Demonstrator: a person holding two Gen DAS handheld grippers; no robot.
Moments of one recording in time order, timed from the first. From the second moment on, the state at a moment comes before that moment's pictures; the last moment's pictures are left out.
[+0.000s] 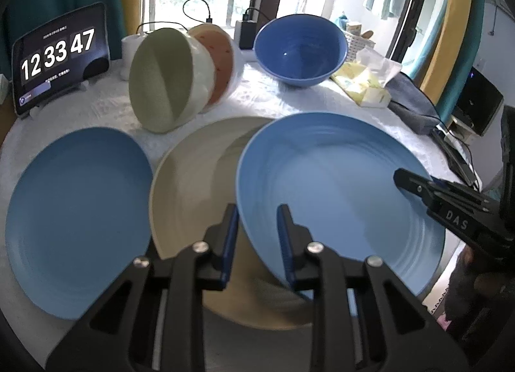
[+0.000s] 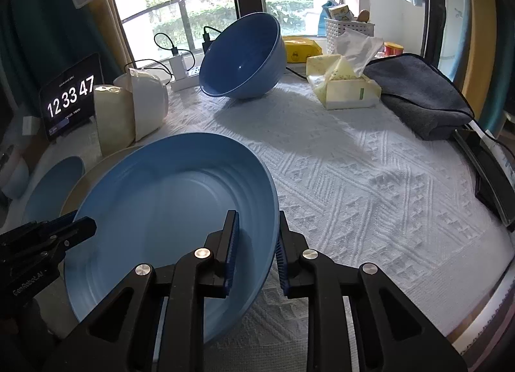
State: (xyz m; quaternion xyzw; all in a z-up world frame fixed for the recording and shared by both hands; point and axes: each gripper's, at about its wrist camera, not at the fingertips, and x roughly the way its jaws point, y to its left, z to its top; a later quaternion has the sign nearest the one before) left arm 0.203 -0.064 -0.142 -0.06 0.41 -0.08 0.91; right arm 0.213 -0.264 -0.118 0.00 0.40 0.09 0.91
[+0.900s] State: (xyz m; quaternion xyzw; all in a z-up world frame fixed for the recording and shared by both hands) left arm 0.181 -0.025 -0.098 -0.09 0.32 -0.09 0.94; right arm 0.197 -0.232 -0.062 -0.02 0.34 0.08 0.94
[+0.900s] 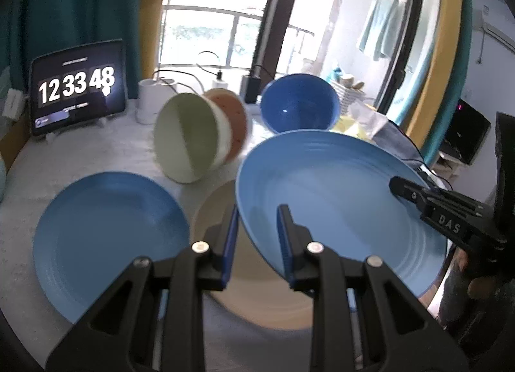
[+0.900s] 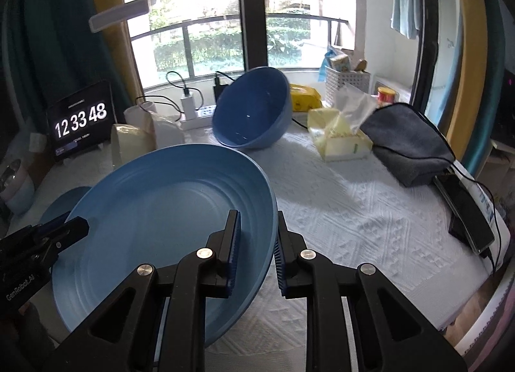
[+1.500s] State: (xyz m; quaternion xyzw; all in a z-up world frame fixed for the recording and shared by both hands) left arm 0.175 0.010 -0.121 -0.09 0.35 -0.04 0.93; right arm 0.206 -0.178 -0.082 -0.05 0.37 0.11 0.92
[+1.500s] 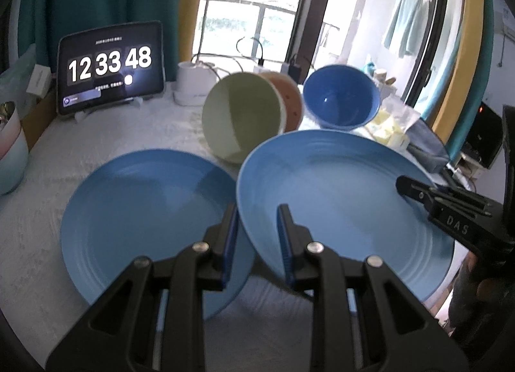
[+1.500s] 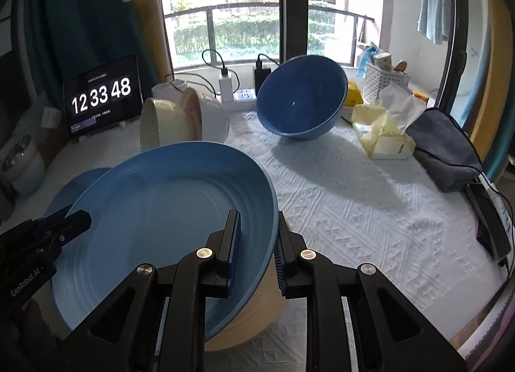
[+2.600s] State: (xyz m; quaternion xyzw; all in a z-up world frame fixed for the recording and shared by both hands) left arm 0.184 -0.018 -0.138 -0.04 0.39 -0.01 0.92; right arm 0.217 -0.210 -0.112 -0.03 0.41 0.08 0.91
